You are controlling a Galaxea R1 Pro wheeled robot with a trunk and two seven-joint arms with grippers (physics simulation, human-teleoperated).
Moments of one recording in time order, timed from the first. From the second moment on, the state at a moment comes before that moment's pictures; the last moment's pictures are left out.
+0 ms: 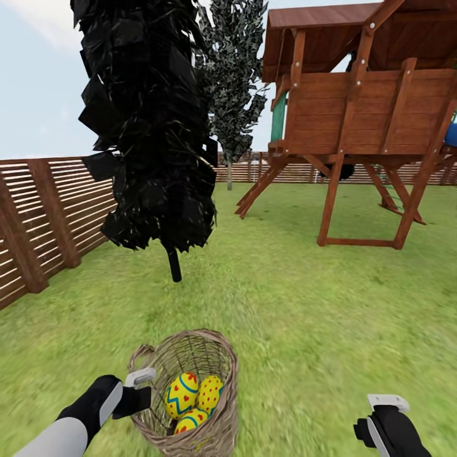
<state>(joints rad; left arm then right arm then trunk) -0.61 0.10 0.11 -0.37 0.15 0.62 -0.16 -0.16 -0.14 -0.10 -1.23 -0.01 0.98 -0.23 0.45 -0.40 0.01</state>
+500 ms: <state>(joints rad) -0.61 0.08 0.10 -0.35 0.13 0.62 -0.16 -0.16 -0.14 -0.10 -1.24 -0.01 0.98 -0.23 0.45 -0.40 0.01</state>
